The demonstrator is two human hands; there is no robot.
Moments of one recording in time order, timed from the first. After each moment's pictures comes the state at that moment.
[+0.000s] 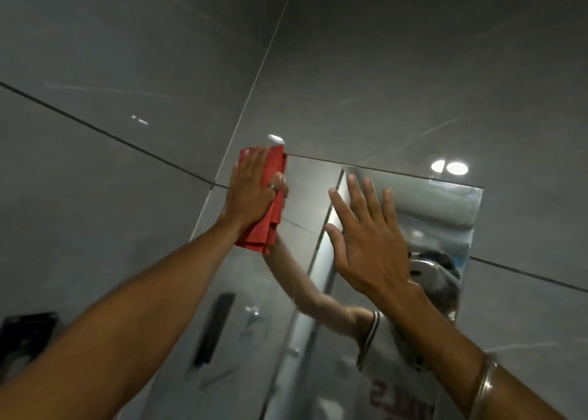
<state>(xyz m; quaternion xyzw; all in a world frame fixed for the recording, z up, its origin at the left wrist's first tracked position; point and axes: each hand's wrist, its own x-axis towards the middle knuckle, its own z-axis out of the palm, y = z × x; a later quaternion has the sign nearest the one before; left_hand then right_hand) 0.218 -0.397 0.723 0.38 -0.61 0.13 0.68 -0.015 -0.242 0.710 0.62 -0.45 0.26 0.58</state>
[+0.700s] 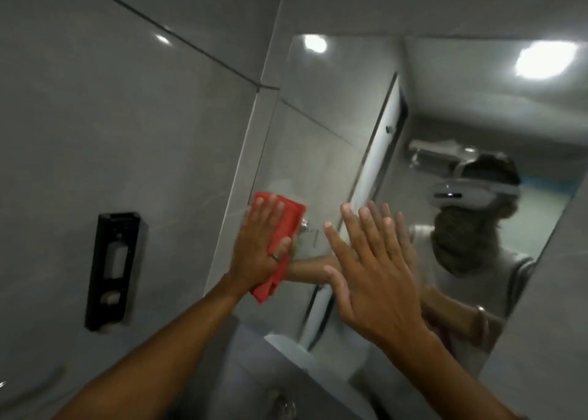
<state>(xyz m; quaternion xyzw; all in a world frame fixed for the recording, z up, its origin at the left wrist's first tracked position) 0.227 -0.402 0.411 0.36 -0.66 0.20 0.62 0.016 -0.222 0.505 0.72 -0.40 0.23 0.52</state>
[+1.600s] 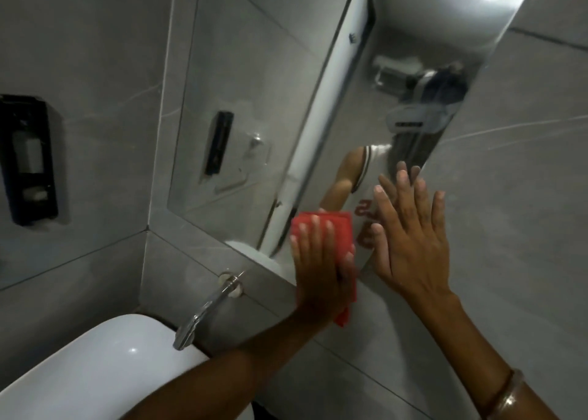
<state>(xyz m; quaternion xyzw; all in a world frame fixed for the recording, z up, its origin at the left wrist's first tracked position) -0.061 -0.208 0.305 0.44 -0.62 0.04 0.65 -0.145 -0.131 0.461 0.67 -0.45 0.25 0.53</state>
